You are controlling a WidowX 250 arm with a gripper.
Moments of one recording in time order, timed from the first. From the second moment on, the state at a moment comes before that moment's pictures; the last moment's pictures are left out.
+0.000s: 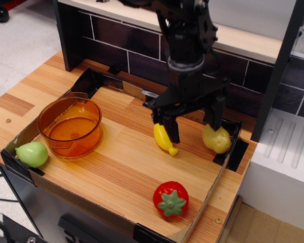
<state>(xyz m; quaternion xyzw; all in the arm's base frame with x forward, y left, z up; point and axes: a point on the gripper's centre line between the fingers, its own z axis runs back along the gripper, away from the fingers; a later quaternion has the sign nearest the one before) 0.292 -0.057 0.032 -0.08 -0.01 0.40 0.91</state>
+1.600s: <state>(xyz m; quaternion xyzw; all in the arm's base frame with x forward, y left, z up) 0.295 -0.096 0.006 -0.08 0.02 0.40 0.91</state>
